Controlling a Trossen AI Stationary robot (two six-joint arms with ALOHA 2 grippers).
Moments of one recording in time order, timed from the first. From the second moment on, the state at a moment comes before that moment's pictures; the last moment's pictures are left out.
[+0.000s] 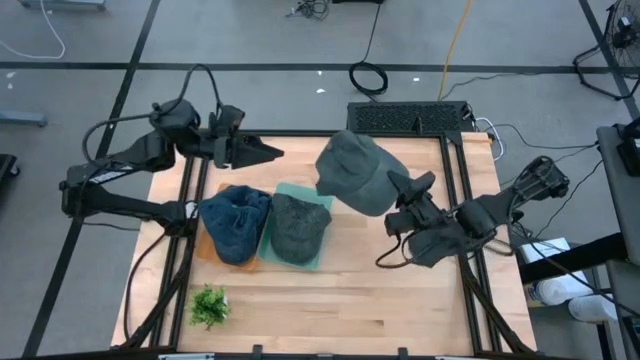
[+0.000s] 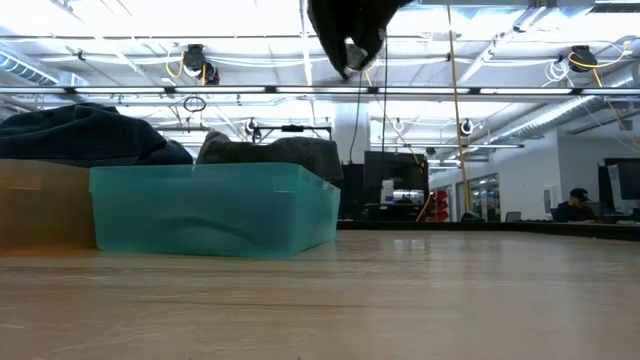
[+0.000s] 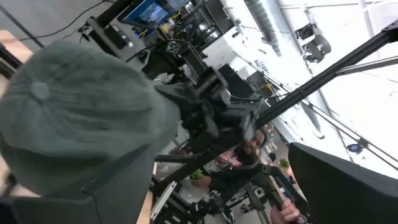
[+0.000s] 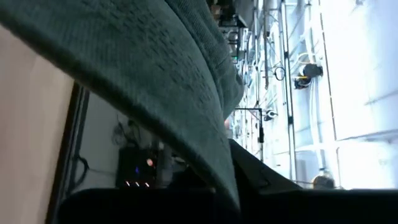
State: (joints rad) left arm 0.29 1.05 1.25 -0.13 0.47 -0.95; right arm 0.51 1.34 1.41 -0.81 1.46 -0.79
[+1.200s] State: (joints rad) left arm 0.44 1.15 1.25 -0.10 0.38 -1.06; right arm 0.34 1.30 1.41 -0.06 1.09 -1.49
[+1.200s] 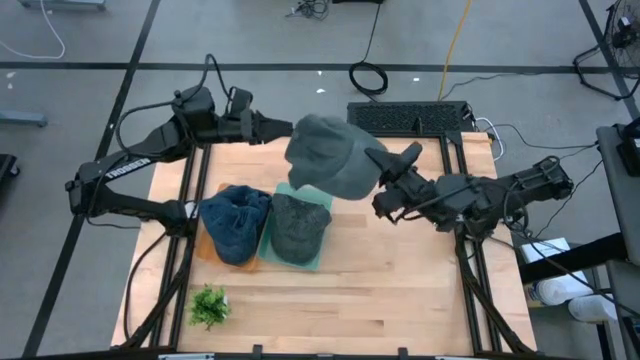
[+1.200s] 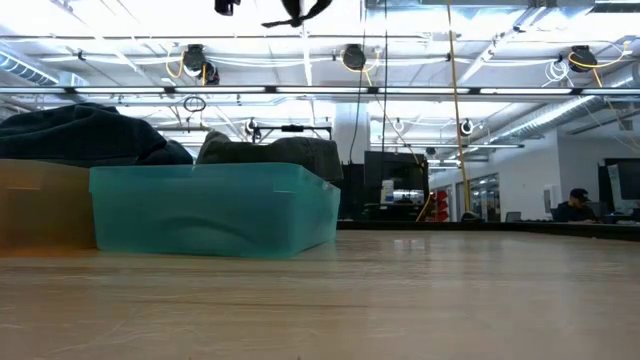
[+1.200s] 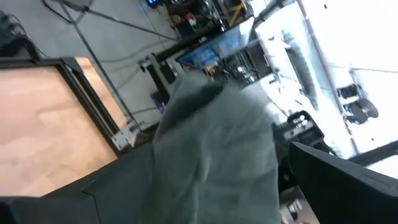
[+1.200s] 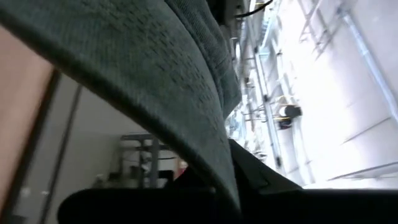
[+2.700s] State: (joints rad) left arm 0.37 1.16 1.25 -0.10 0.51 -1.03; right arm 0.38 1.36 1.41 0.13 1.07 -1.69
